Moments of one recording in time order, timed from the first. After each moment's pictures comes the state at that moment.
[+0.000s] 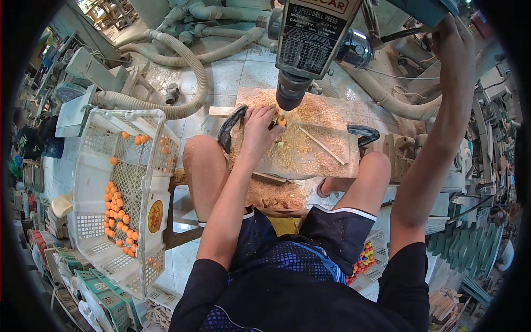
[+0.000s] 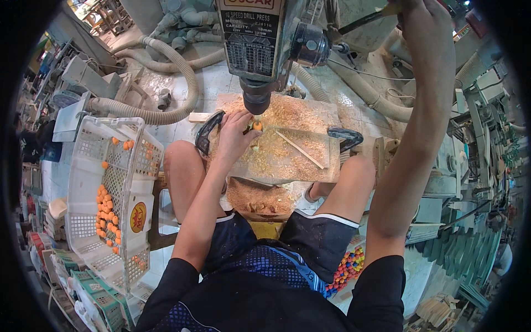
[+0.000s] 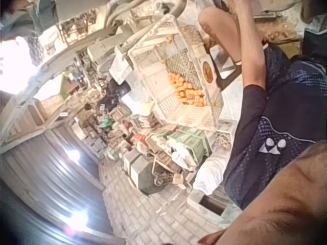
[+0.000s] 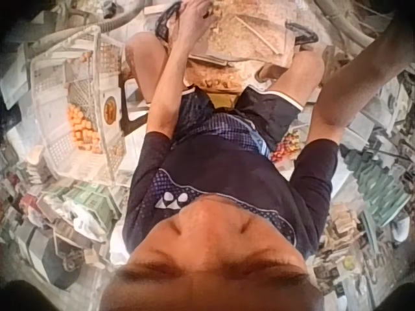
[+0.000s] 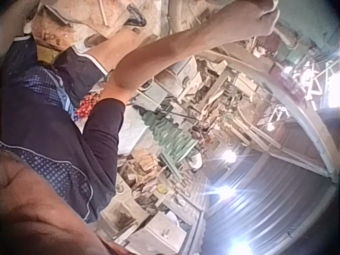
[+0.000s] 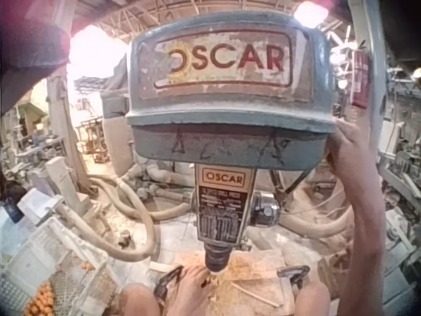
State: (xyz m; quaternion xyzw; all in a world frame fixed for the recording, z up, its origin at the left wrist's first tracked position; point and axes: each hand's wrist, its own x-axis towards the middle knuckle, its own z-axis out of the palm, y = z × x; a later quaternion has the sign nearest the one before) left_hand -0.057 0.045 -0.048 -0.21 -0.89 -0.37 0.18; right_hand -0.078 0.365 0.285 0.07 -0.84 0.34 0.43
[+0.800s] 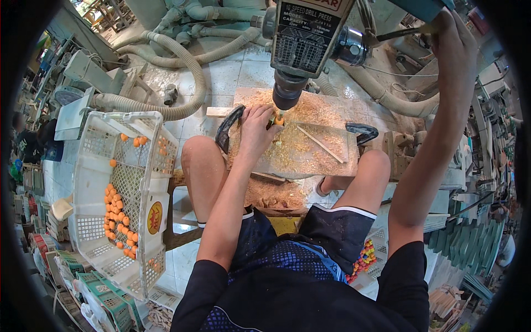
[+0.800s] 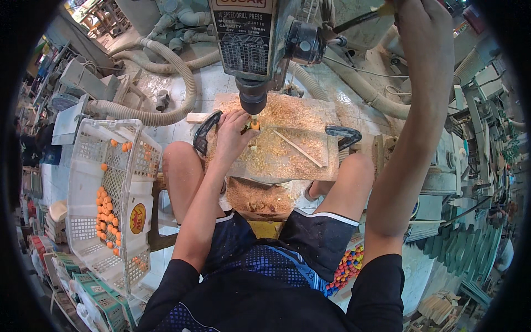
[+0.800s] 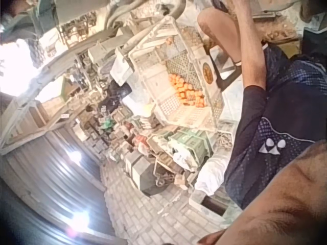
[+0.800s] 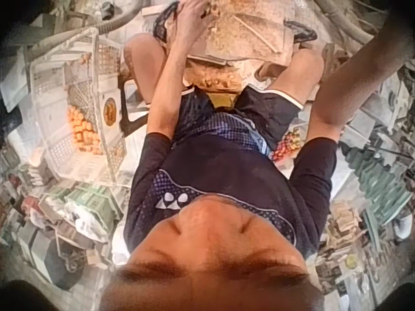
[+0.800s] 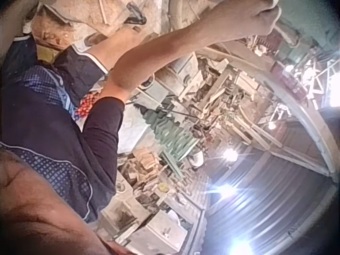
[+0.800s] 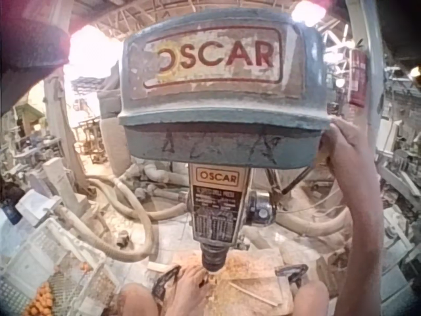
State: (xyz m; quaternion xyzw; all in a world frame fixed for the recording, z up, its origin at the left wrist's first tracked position) left_hand -0.056 0.046 -0.048 -0.21 -0.89 -0.37 0.18; right_hand -0.048 0.325 0.286 0.04 -0.81 0.39 0.43
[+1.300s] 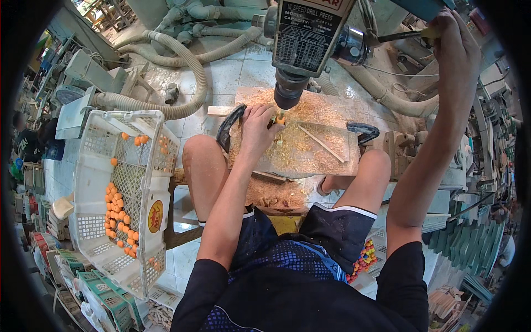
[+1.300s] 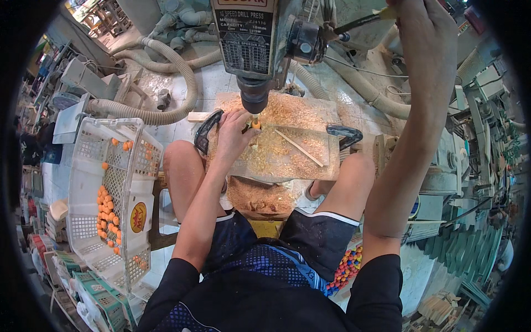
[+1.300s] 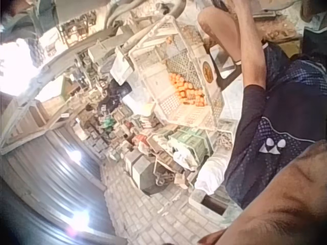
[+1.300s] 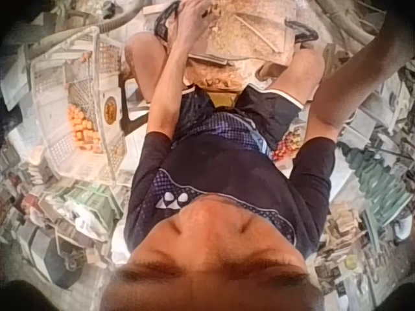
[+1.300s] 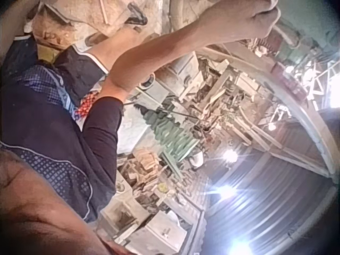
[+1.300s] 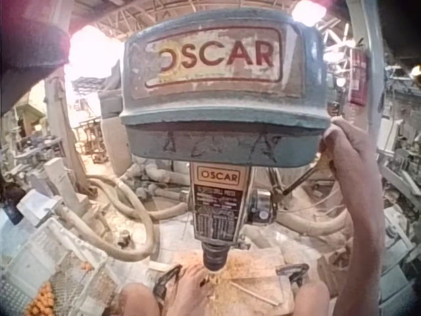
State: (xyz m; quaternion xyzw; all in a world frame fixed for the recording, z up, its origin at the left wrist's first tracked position) left_hand -0.055 0.046 -0.047 -0.21 -0.89 -0.37 0.18; right_hand -0.033 0.315 0.281 0.02 -0.80 0.40 0.44
